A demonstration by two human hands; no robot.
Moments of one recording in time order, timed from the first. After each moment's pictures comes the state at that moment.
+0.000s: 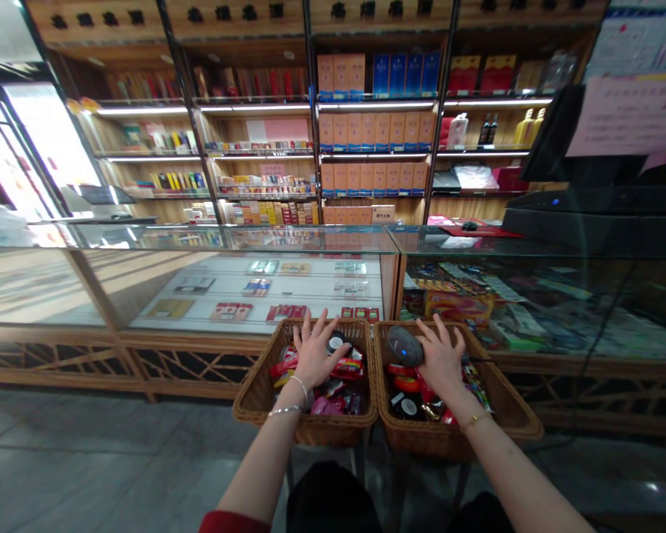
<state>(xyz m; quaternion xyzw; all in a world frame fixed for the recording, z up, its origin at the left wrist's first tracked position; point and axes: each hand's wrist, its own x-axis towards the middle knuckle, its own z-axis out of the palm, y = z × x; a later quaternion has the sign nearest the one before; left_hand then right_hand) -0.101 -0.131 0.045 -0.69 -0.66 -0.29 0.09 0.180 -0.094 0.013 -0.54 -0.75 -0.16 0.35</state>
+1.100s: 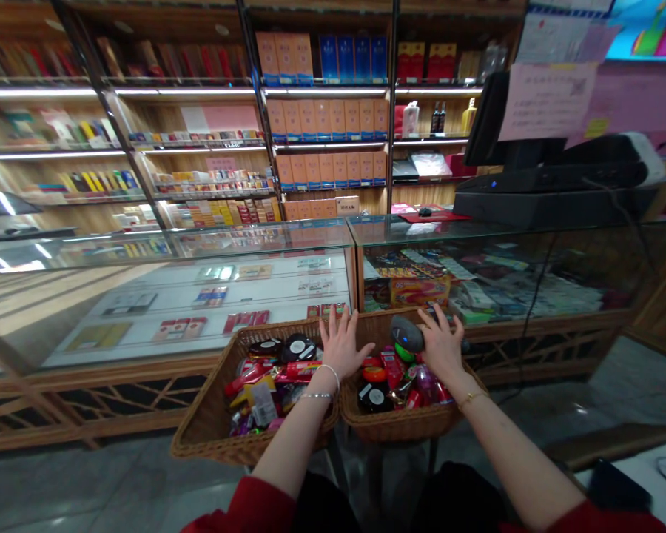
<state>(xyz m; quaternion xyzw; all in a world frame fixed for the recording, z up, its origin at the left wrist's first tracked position) 0.026 -0.070 0.025 -0.77 -0.60 -0.20 0.09 0.266 -0.076 0.001 -0.61 -0.71 -0.18 0.29</state>
